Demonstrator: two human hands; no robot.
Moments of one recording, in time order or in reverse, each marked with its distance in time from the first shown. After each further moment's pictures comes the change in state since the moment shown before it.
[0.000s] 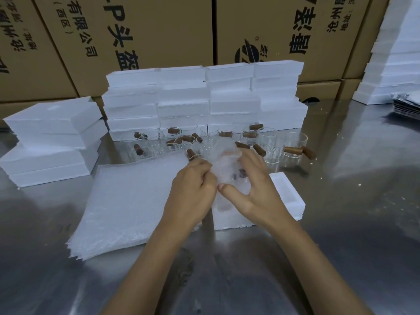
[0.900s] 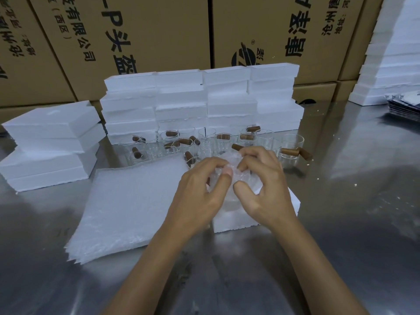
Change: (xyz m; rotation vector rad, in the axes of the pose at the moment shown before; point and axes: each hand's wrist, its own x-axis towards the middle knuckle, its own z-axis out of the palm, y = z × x) left_hand -0.006 0.015 0.002 -0.118 0.021 0.169; right_hand 0.000 0.001 -0.013 -0.113 0.212 -0.090
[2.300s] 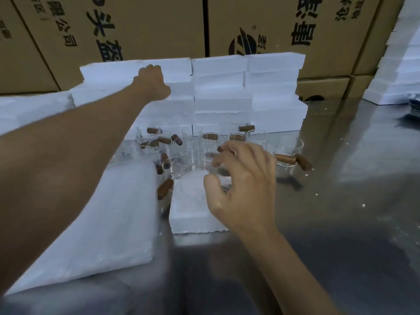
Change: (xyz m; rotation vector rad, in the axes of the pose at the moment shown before) left_hand 0.283 -0.090 -0.037 0.853 -0.147 -0.360; right_hand 0.028 0.036 0.005 -0.283 0.011 0.018
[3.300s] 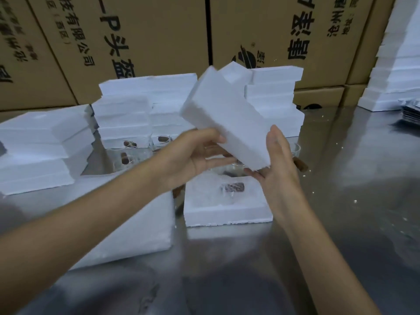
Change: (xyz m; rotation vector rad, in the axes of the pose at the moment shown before) left_hand -0.217 0.056 -0.007 -1.686 -0.593 0.053; right_hand 0.016 0.031 -0.027 1.146 -0.025 0.618
